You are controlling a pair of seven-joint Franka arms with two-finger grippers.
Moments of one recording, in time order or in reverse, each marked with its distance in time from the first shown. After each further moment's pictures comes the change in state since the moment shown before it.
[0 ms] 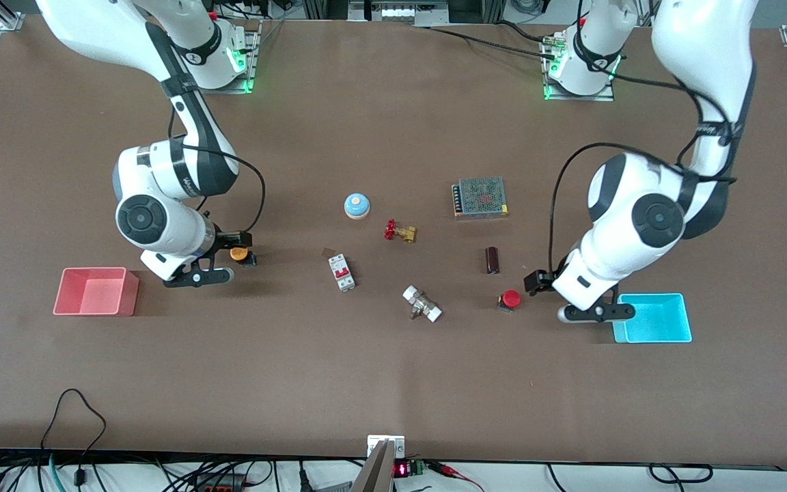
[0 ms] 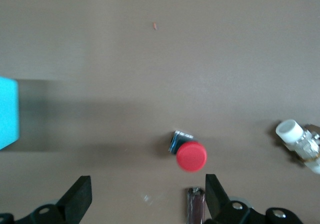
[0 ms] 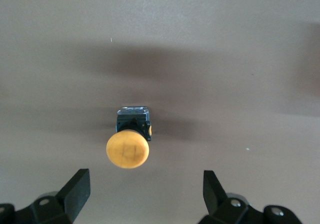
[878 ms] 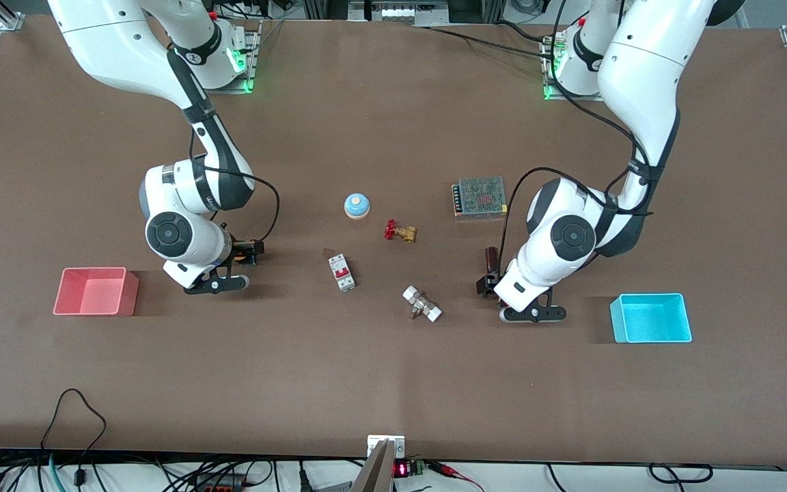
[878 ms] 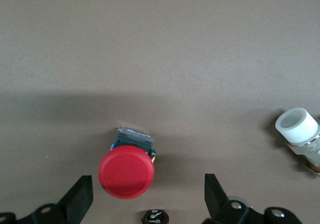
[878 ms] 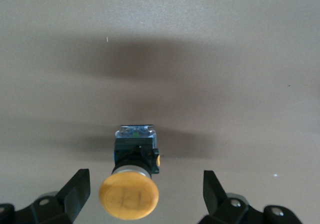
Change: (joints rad) left arm -0.096 0.145 0.000 0.002 0.000 0.127 -0.078; right arm 0.009 0.085 0.001 0.001 0.016 0.082 0.000
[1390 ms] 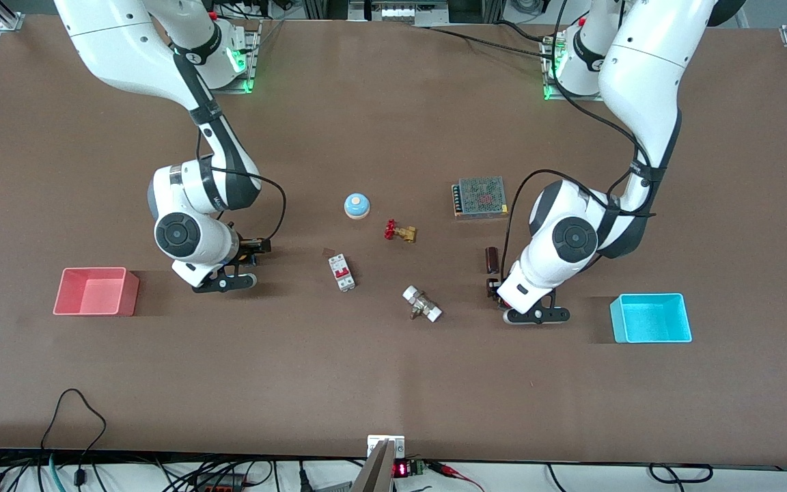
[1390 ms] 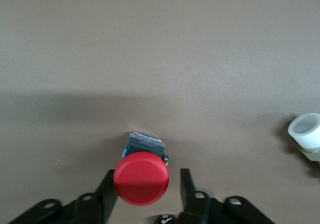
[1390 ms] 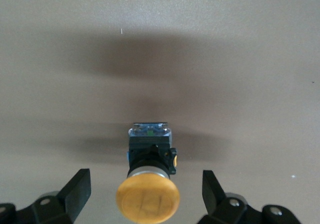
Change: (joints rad) left arm 0.000 0.001 0.015 0.001 0.014 0.000 0.000; right arm 0.015 0.015 0.000 0.000 0.011 0.001 0.000
